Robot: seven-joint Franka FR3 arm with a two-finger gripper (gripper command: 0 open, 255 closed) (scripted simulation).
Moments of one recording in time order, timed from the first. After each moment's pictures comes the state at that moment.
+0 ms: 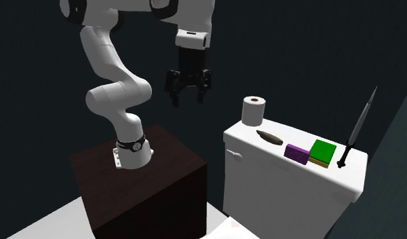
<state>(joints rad) 0.08 -0.65 0.22 -2.39 0.01 1.70 0.25</state>
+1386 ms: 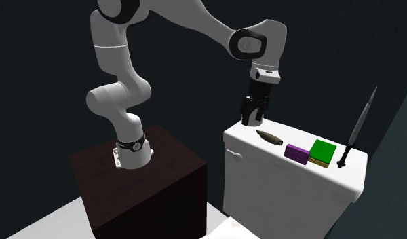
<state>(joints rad) 0.15 0.03 0.59 -2.05 -0.15 1.96 0.78</state>
